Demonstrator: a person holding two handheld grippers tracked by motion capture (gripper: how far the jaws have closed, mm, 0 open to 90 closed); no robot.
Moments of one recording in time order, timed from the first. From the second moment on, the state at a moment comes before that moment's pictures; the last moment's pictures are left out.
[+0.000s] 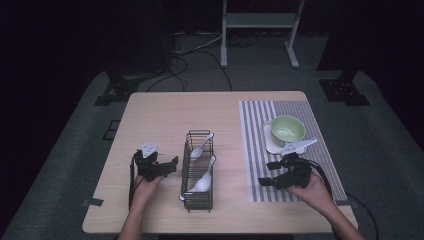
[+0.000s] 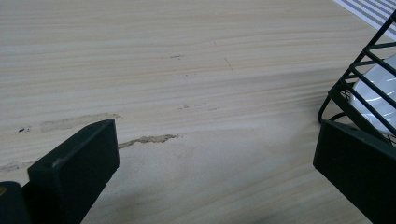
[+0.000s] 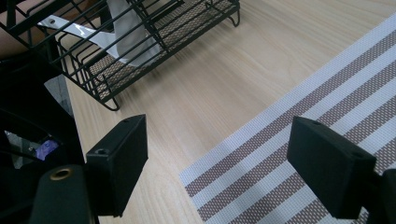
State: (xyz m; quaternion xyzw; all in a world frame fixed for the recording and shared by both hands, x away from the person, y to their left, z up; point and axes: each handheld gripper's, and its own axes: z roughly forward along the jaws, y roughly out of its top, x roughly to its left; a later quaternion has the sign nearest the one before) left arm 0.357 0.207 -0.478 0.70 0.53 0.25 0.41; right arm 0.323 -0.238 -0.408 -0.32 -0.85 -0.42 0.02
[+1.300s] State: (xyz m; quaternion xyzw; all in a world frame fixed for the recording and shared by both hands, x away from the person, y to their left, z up) left arm 0.357 0.207 -0.478 0.70 0.53 0.25 0.41; right arm 0.332 -0.201 -0.385 -0.29 -0.86 -0.42 0.03
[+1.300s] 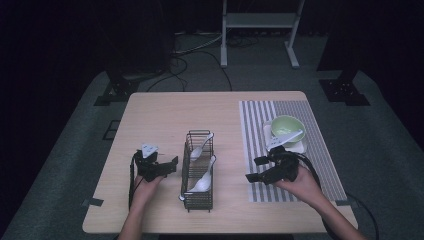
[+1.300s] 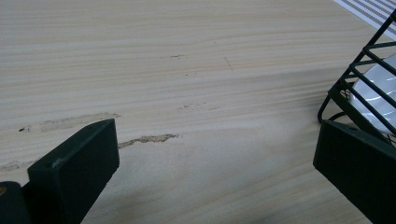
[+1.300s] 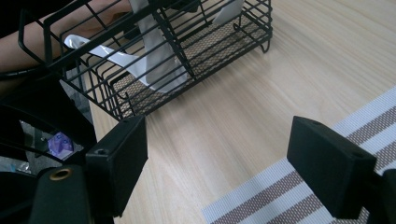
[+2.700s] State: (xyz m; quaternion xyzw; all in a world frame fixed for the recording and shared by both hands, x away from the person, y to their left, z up) left arm 0.357 0.207 -0.479 0.70 0.53 0.25 0.41; right arm 0.343 -0.173 -0.370 -0.27 -0.87 -0.40 0.05
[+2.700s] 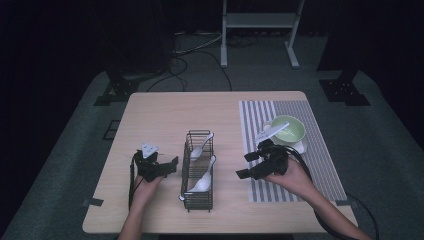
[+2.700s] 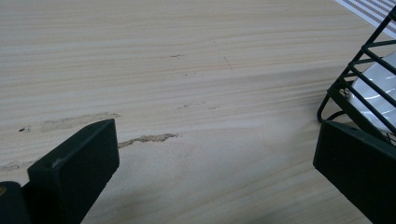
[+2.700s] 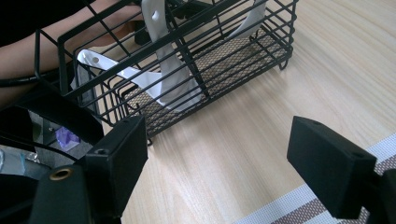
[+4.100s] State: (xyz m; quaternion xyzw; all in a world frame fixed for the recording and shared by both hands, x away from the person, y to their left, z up) left arm 0.357 0.207 -0.478 0.70 0.53 0.25 0.41; right arm 0.348 -0.139 -0.354 -0.24 -0.89 -0.38 0.05
